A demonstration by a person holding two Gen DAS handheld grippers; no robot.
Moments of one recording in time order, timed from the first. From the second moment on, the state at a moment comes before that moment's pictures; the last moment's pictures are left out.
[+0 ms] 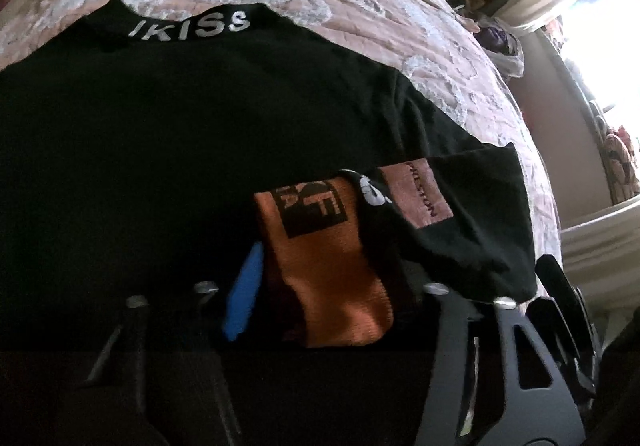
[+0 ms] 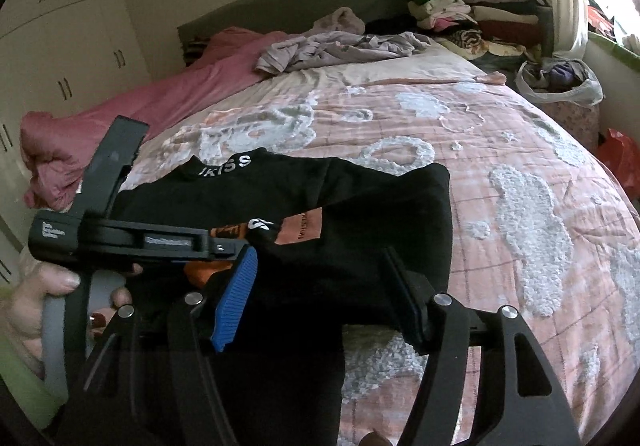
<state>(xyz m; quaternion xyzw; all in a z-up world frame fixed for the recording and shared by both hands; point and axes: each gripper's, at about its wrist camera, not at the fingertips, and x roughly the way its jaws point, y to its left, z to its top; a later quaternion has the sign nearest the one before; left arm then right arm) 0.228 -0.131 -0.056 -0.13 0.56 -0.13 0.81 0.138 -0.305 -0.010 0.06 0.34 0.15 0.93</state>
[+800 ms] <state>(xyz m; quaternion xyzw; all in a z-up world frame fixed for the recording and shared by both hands) 0.208 -0.043 0.034 -0.10 0.44 -0.09 0.89 0.133 -0.298 -0.005 0.06 0.32 0.13 0.93</state>
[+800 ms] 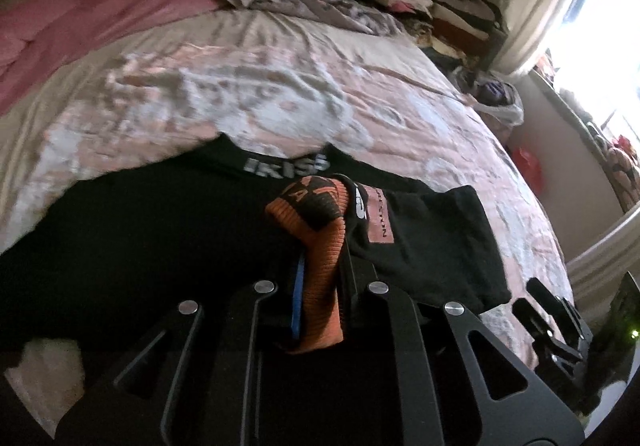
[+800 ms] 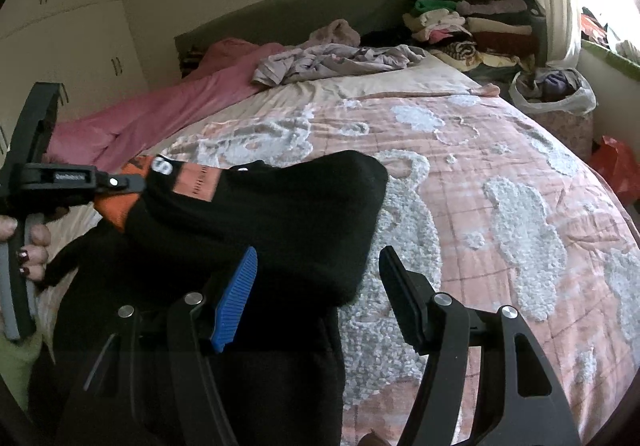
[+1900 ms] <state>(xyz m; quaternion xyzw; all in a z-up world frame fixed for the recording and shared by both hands) 0.197 0.084 0.010 -0.13 0.44 0.00 0.89 0.152 -0.253 -0.005 -0.01 0.35 0.12 0.93</state>
